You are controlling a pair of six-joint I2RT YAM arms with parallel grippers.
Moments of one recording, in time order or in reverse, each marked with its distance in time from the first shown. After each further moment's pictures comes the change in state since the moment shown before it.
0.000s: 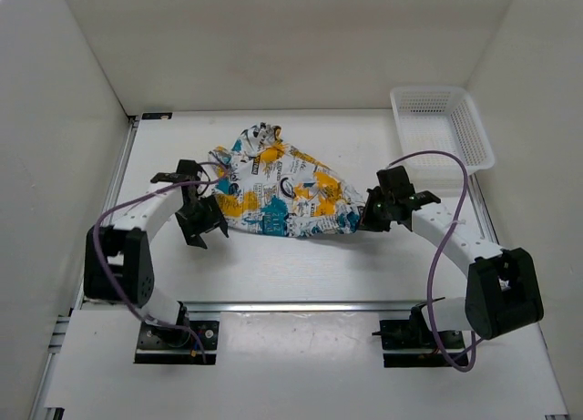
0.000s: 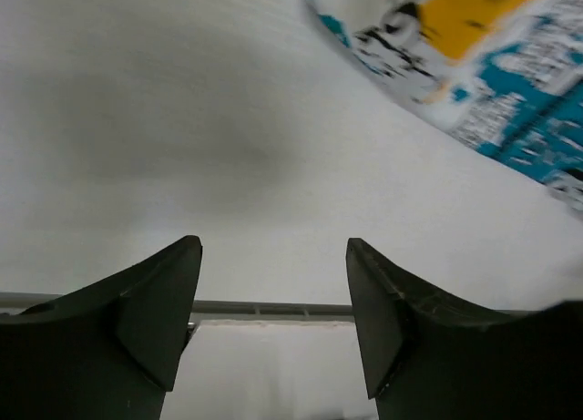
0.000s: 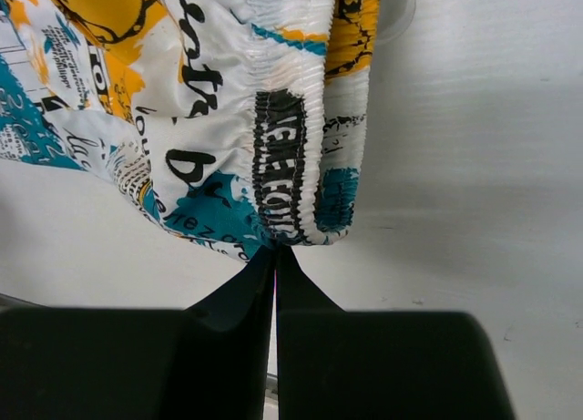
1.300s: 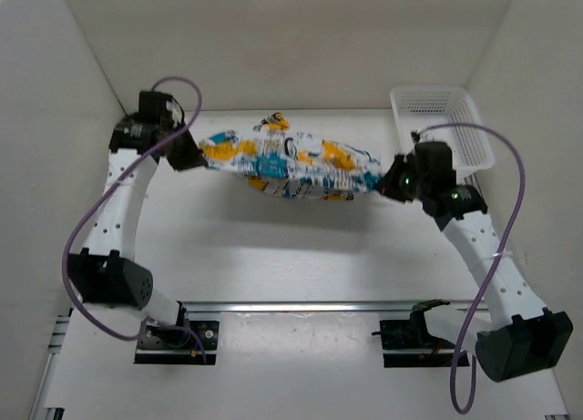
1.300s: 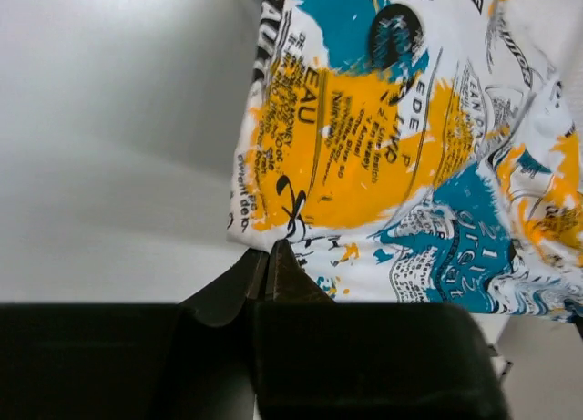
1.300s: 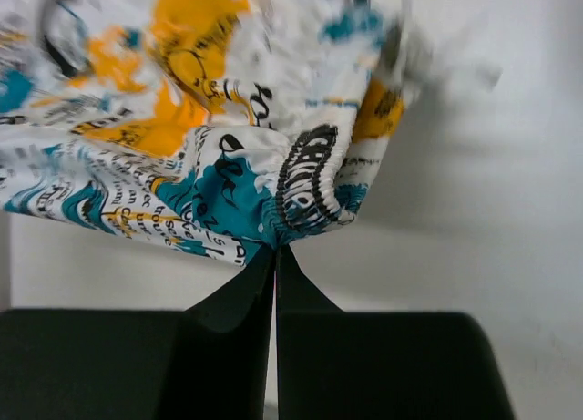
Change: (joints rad) left arm 0.045 0.092 0.787 -0.159 -0.023 -0.003; right arm -0.093 -0.199 0.347 -0.122 0.050 -0.095
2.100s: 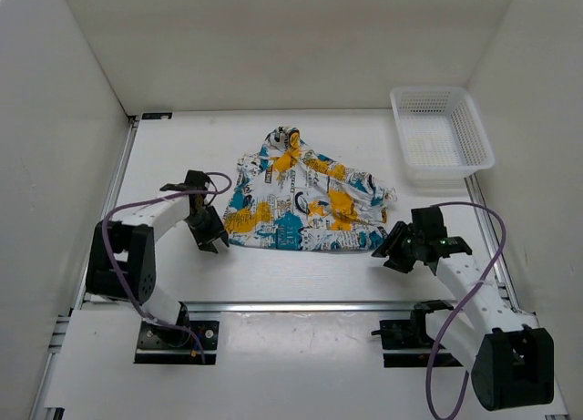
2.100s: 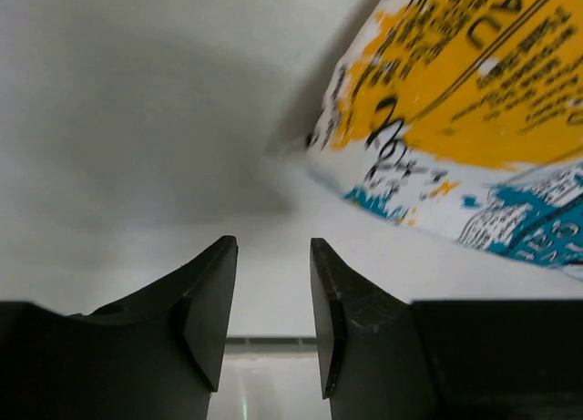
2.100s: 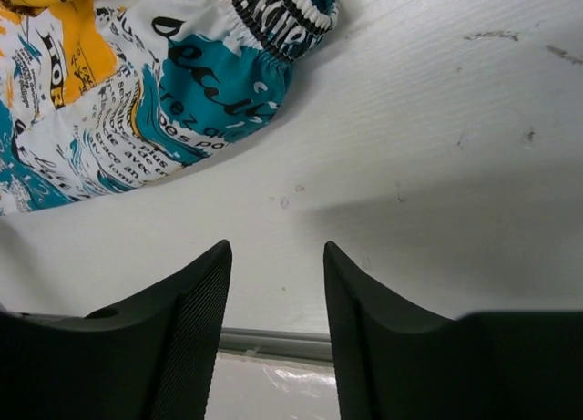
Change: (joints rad) left arm -0.082 -0.045 -0.919 0.304 0.017 -0.073; right arm -0.111 -0.223 -0.692 -0.003 -0.099 0.232
